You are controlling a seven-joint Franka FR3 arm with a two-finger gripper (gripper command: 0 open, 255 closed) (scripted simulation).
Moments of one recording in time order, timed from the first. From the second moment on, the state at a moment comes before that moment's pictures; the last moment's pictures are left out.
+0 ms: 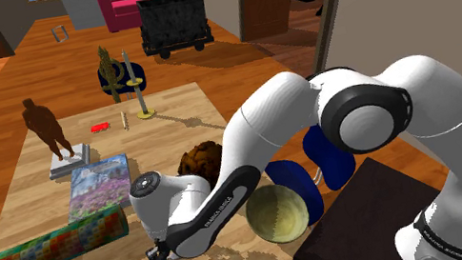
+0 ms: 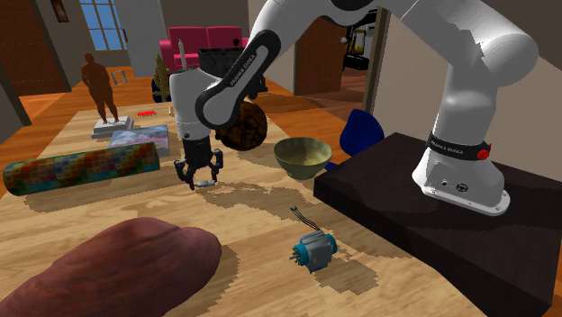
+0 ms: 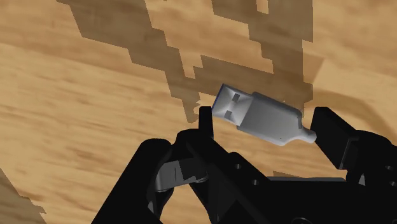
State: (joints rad) arm 0.47 0.96 0.31 -1.52 -0.35 2.42 1.00
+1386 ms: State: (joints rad) arm 0.44 0.78 0.36 -1.57 -0.30 2.30 0.98
